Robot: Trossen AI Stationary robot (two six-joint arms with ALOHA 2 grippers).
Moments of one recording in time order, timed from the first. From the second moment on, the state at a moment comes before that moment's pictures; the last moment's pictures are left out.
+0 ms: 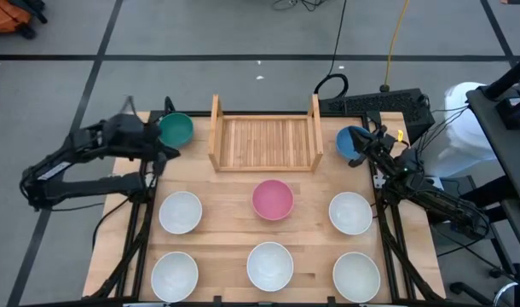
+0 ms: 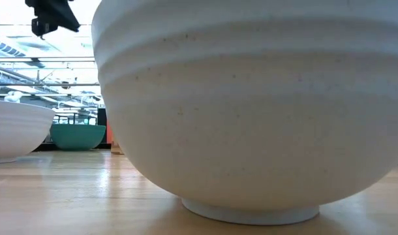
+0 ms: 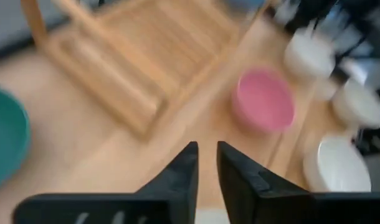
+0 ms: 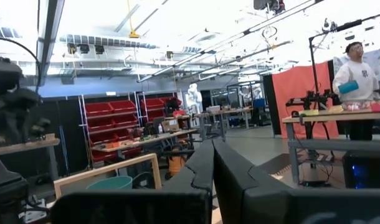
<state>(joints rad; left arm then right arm) 0.40 0.70 1.04 -1.12 0.15 -0.43 -0.58 0.11 0.02 0.44 0.13 0.10</state>
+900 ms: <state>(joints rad) 0.16 0.85 0.79 -1.21 0.18 -0.25 -0.58 0.11 0.02 0.58 0.13 0.01</state>
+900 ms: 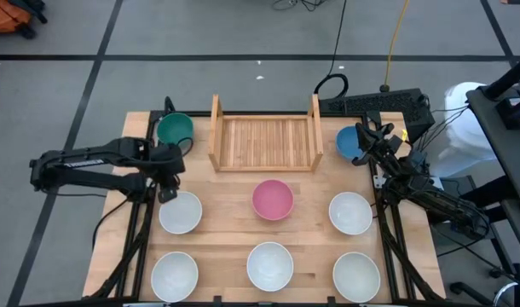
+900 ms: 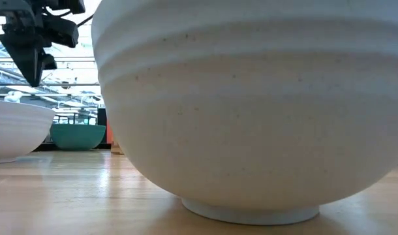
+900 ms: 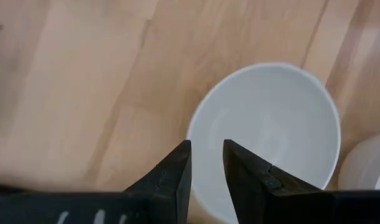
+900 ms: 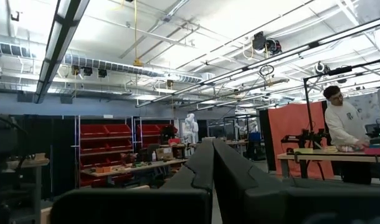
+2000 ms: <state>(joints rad) -0.02 1.07 0.69 -1.09 0.02 -0.52 -0.58 0.11 0.02 0.58 0.13 -0.04</state>
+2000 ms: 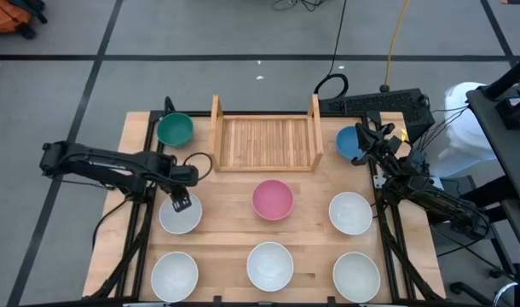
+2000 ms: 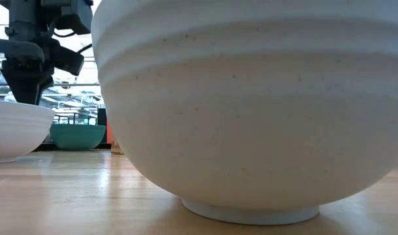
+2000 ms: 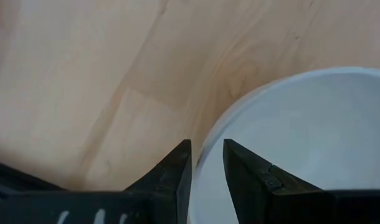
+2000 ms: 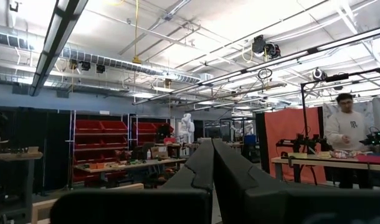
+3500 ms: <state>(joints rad) -0.01 1.22 0.81 -0.90 0.19 -0.65 -0.58 0.11 0.02 0.58 0.13 -0.05</state>
